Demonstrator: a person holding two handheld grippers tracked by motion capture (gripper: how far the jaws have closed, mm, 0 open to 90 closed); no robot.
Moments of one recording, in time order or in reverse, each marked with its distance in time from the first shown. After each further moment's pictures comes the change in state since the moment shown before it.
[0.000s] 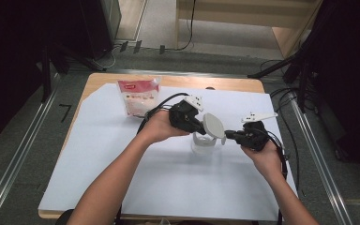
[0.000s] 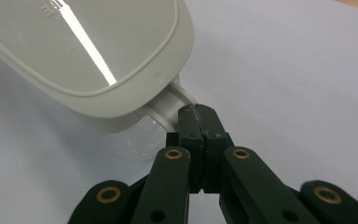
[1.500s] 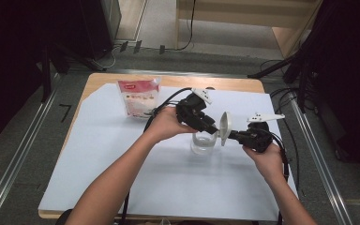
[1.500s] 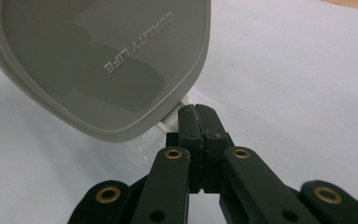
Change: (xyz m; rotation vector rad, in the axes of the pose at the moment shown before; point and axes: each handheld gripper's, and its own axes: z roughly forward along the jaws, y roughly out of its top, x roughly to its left) left arm 0.000 0.020 -0.003 -0.018 0.022 -0.092; right arm -0.004 -0.005 -0.009 -0.069 0.063 0.068
